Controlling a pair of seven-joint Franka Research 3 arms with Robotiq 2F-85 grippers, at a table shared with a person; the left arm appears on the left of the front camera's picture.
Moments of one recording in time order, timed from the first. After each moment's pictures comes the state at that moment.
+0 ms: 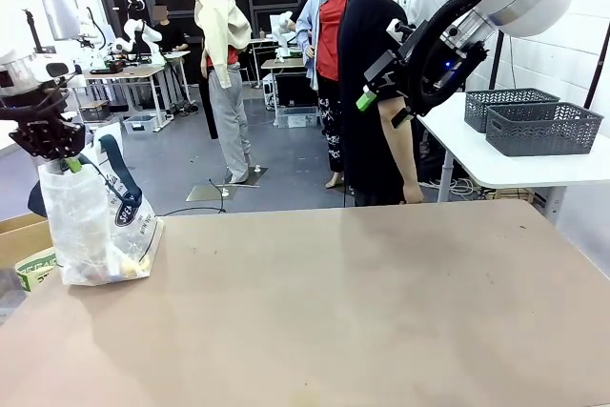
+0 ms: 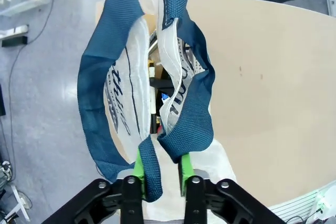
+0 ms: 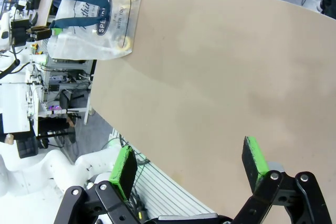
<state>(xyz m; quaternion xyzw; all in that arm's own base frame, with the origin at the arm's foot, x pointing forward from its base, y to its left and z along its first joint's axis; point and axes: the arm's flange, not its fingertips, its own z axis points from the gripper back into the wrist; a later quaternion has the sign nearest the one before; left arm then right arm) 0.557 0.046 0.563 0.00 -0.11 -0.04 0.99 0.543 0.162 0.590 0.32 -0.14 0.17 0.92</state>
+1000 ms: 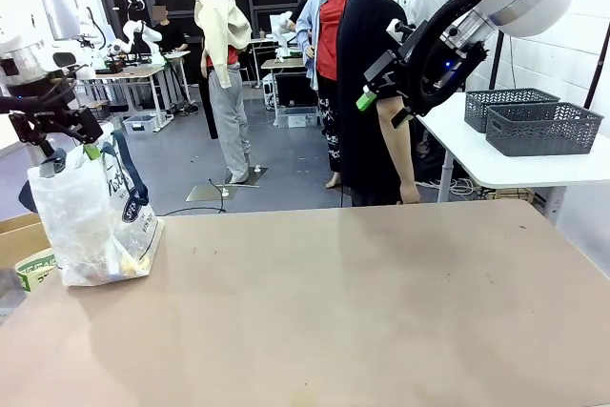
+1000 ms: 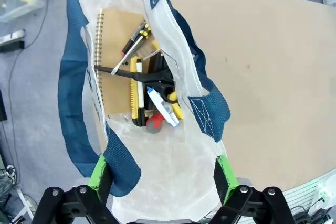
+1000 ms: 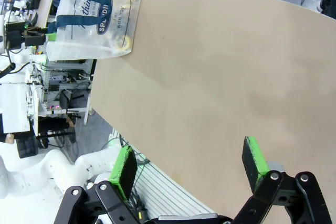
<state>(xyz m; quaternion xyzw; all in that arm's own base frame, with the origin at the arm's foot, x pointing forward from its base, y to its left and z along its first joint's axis) 0.551 0.022 0.579 -0.01 -0.10 -0.07 0.99 0.543 0.162 0.590 0.32 -0.14 0.17 0.92</state>
